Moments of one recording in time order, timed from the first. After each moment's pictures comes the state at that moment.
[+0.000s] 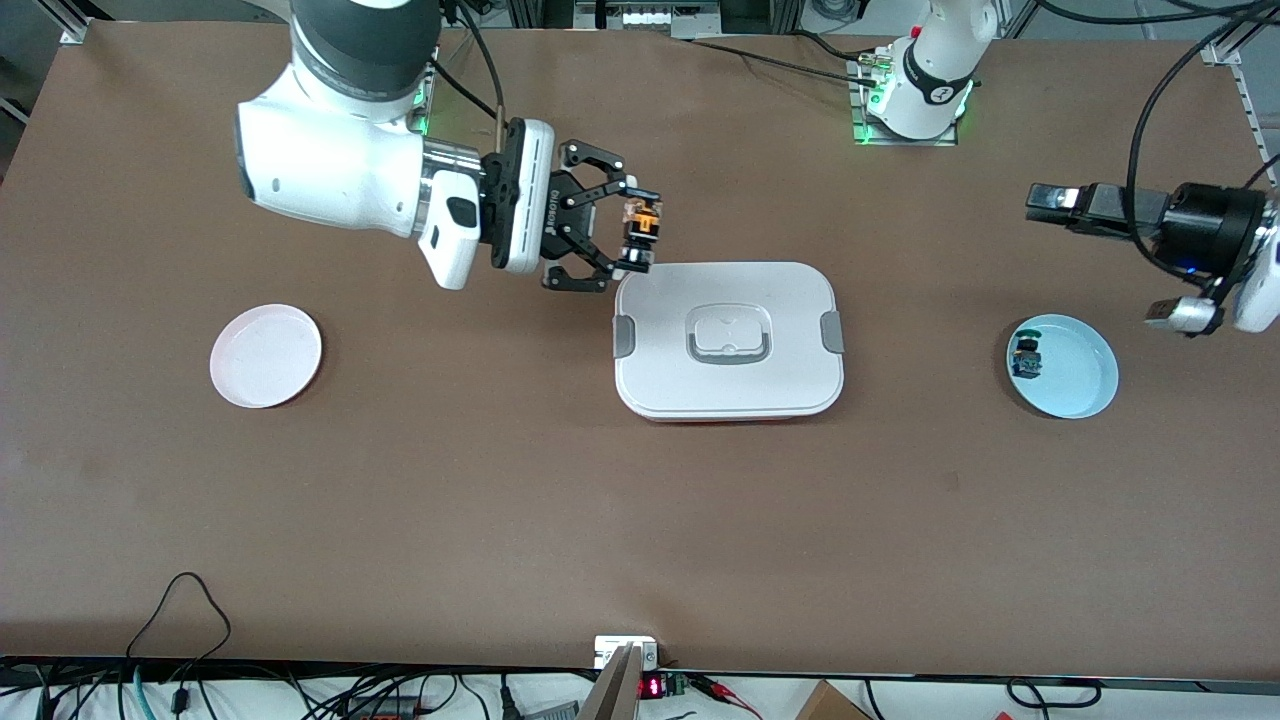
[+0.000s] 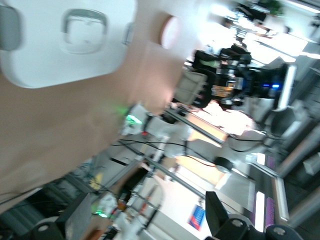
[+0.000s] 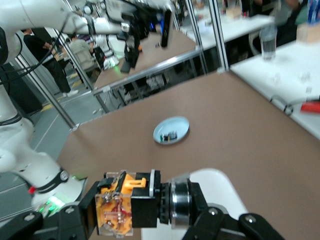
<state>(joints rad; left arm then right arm) 0.22 0.32 0.01 -1.54 -1.14 1.06 -0.03 0.43 0.29 0.18 -1.58 1.23 2.24 -1.30</state>
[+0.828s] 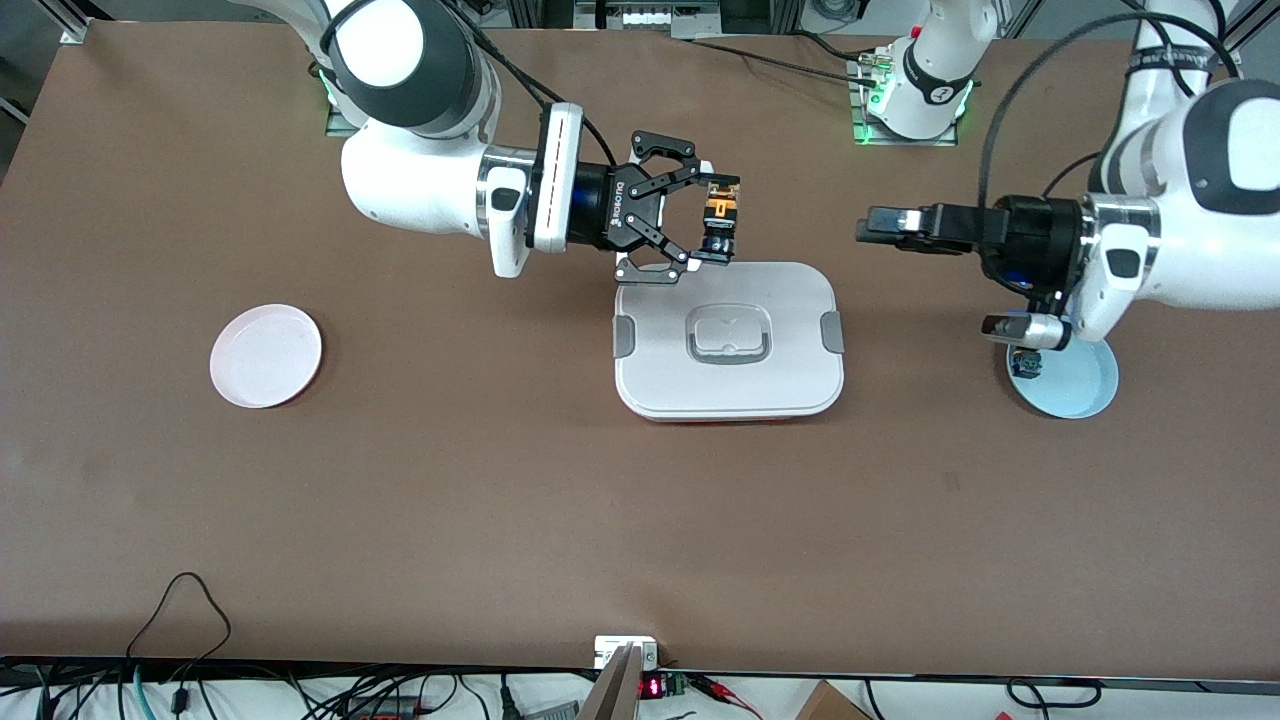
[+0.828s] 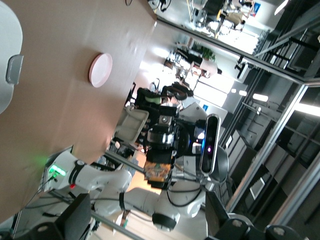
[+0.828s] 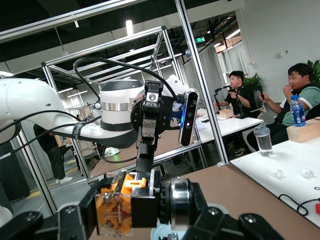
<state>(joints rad) 0.20 0.17 -0.33 -1.73 -1.38 1.65 -0.12 0.52 0.34 0.18 -1.58 1.84 2.35 -1.74</state>
